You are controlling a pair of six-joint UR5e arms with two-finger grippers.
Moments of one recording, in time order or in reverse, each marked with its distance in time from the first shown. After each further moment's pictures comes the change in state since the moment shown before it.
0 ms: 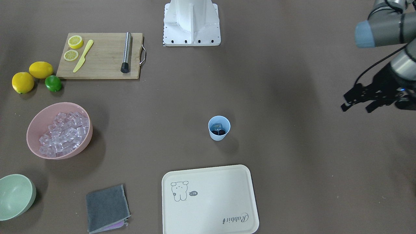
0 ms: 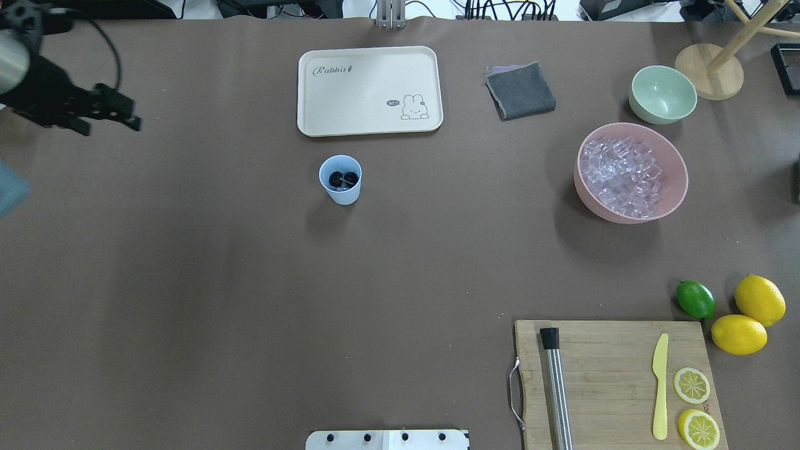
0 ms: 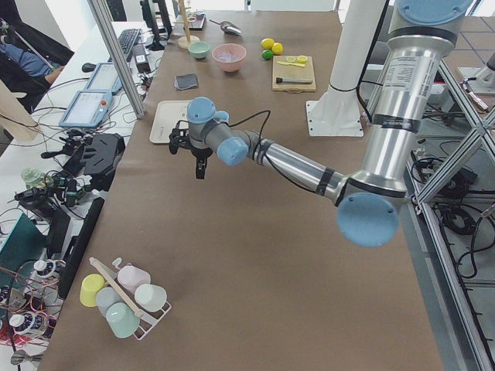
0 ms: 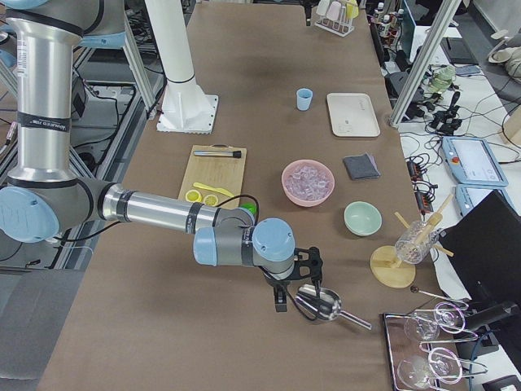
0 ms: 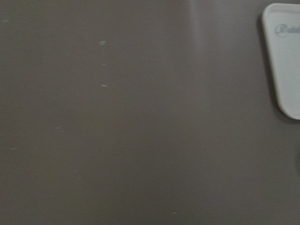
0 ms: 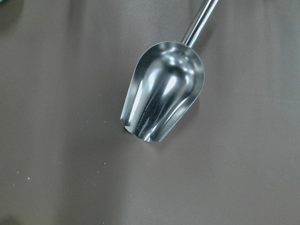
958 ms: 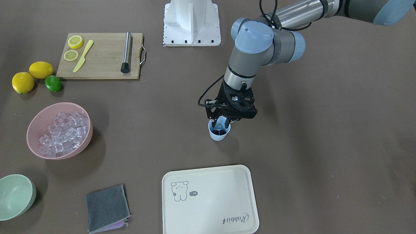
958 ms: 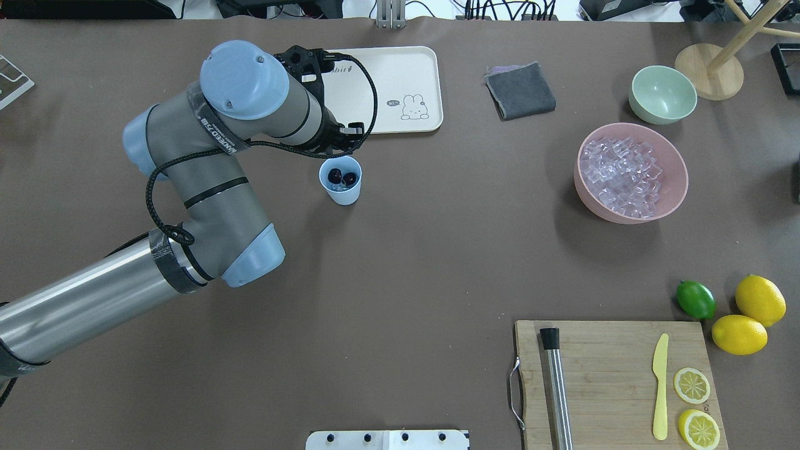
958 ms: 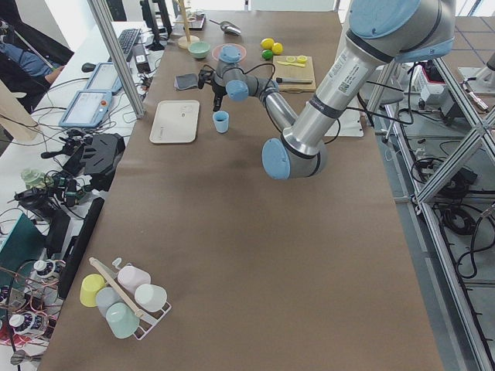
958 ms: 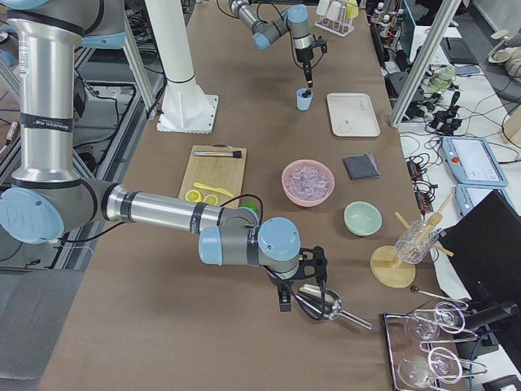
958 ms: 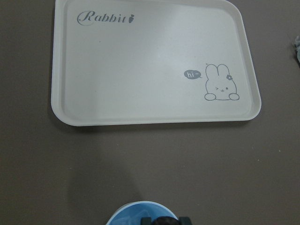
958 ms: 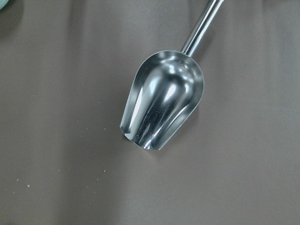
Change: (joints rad) left arm 0.576 -0.644 0.219 0.005 0.524 -0.552; right arm -0.001 0.026 -0.014 -0.010 -0.005 0.000
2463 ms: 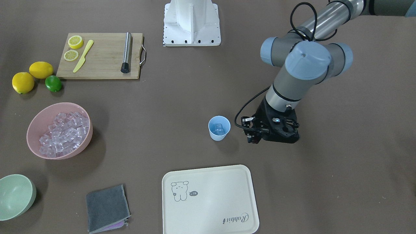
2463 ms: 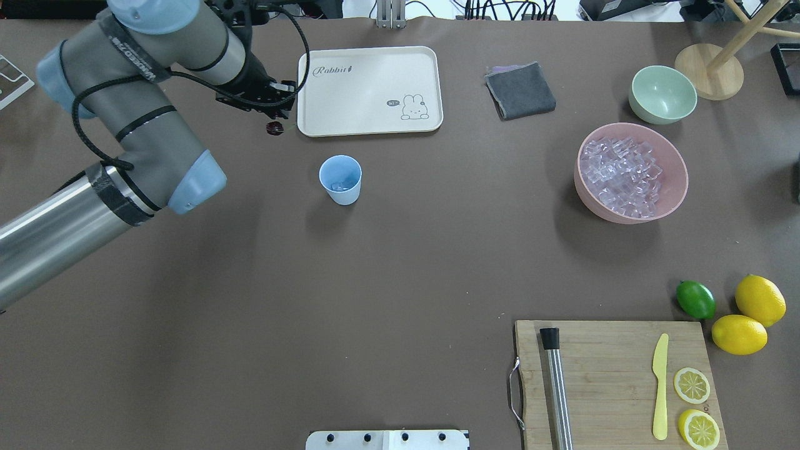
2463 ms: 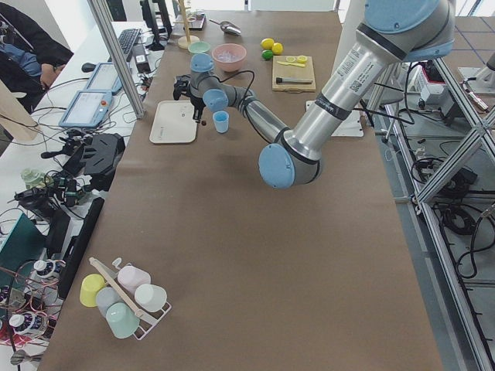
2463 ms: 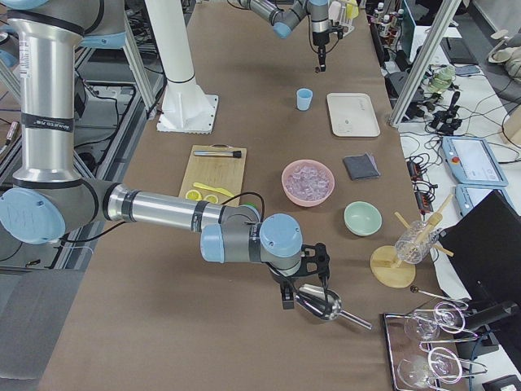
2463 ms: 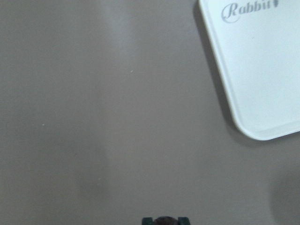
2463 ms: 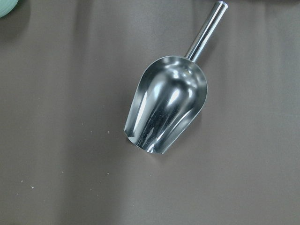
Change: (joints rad) left arm -0.147 0.011 0.065 0.001 -0.172 0.164; right arm 0.000 0.005 0.005 0.000 0.001 0.000
